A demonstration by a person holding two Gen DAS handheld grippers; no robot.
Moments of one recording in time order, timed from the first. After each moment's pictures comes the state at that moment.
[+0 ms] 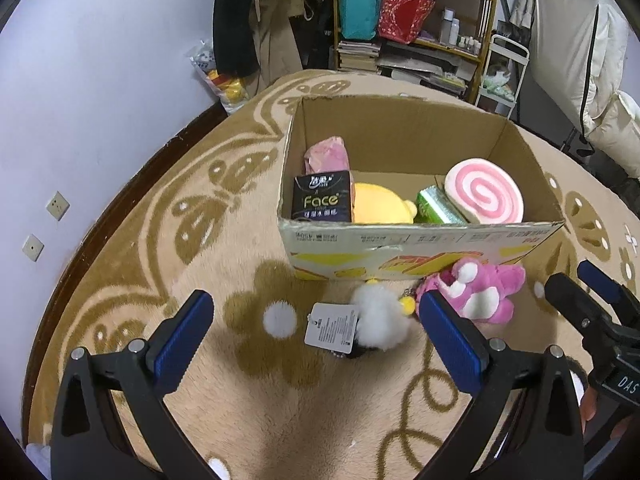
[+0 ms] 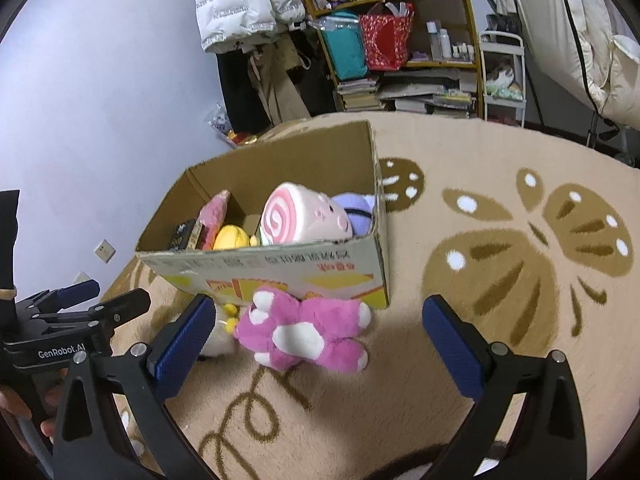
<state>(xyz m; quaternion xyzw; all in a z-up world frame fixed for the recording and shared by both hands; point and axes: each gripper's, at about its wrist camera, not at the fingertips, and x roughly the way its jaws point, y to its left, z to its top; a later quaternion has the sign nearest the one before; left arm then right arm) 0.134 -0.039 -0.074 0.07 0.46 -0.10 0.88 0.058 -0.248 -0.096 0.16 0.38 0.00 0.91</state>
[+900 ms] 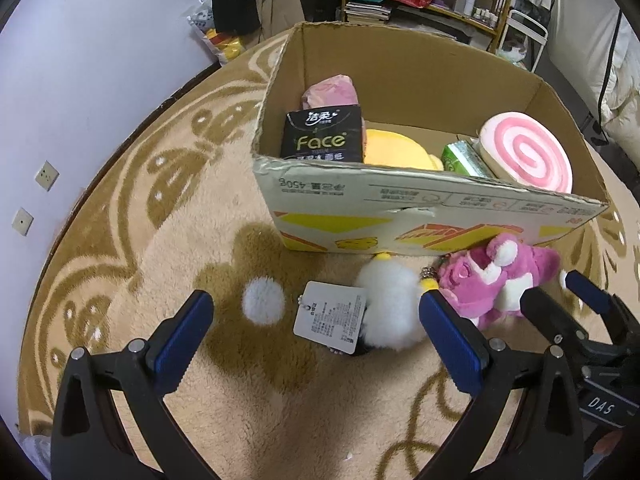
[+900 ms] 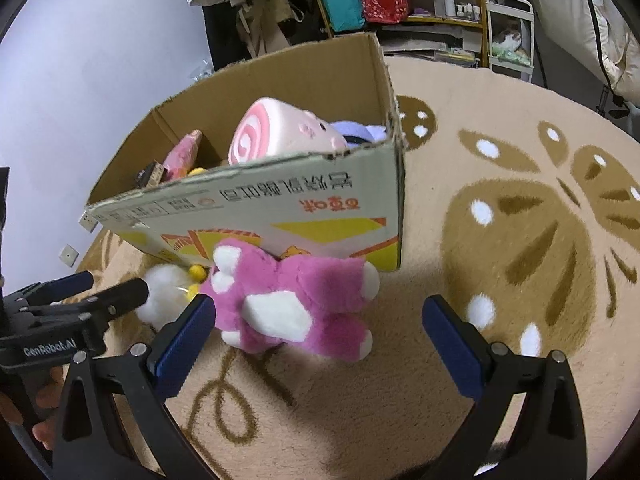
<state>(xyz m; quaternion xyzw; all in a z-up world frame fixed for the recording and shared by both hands) 0.156 -0.042 -0.127 0.06 0.52 -0.09 0.85 0.089 -0.238 -0.151 0.16 0.45 -0.01 0.88</state>
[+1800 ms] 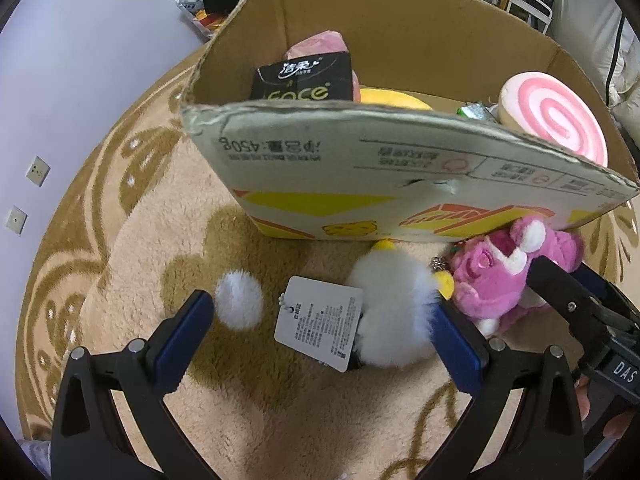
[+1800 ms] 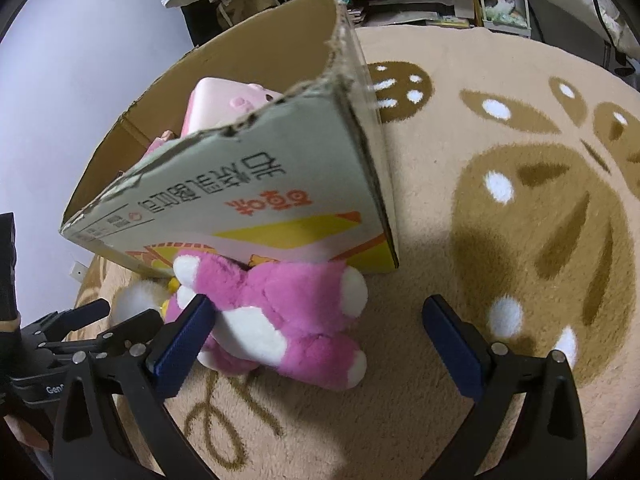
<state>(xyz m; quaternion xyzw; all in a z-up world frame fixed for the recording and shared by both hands) 0.175 -0.048 -0.166 0.08 0.55 -0.09 0.82 0.112 -0.263 -0.178 0.21 0.47 0.00 0.86</state>
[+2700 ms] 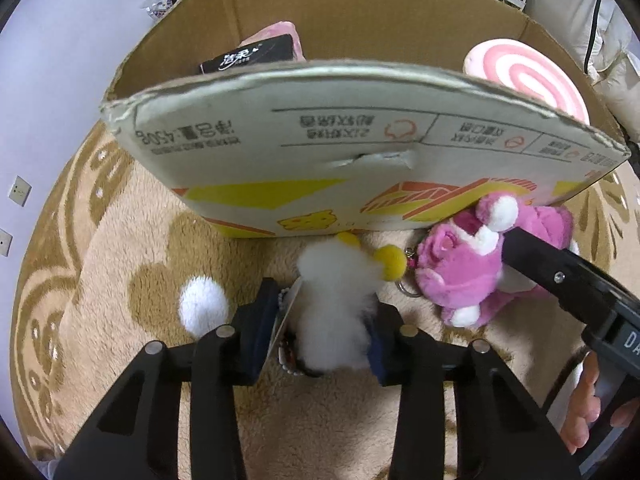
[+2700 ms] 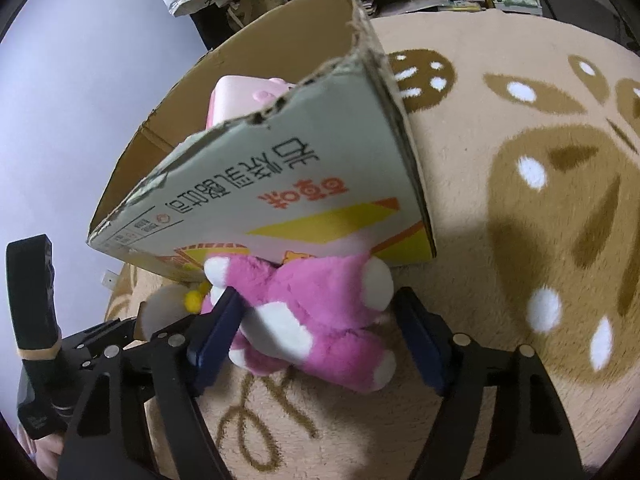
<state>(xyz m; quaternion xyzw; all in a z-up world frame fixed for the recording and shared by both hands) 0.172 -0.064 -0.180 0.09 0.55 -0.14 0.82 0.119 -0.258 -0.182 0.27 0.46 0.04 0.85</state>
